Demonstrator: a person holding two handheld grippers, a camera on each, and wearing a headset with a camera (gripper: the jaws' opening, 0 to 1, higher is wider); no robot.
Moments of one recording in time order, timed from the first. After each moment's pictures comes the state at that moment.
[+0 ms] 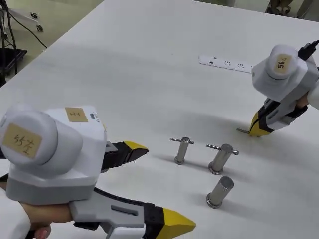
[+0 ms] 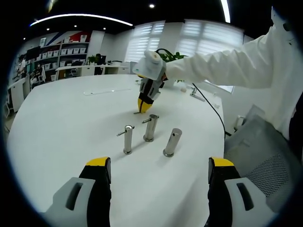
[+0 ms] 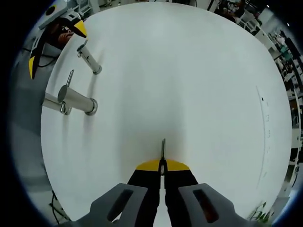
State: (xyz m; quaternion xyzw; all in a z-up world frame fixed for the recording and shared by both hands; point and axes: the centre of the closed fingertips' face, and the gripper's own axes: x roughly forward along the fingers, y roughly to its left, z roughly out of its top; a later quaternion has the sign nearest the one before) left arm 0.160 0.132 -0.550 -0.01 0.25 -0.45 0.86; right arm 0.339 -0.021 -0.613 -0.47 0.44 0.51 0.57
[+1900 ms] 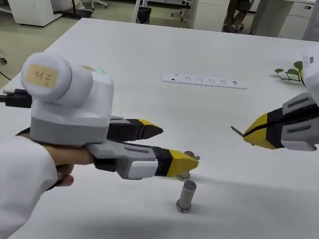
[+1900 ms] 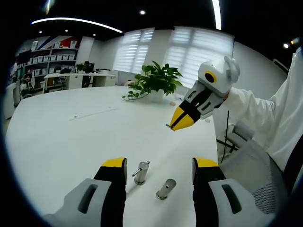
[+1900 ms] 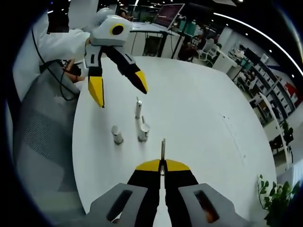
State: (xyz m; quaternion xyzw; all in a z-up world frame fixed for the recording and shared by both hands) left arm 0.213 0.070 -0.486 -0.03 0.22 -0.50 0.84; right arm 0.234 -0.024 -0.494 -0.37 0.30 0.47 0.74
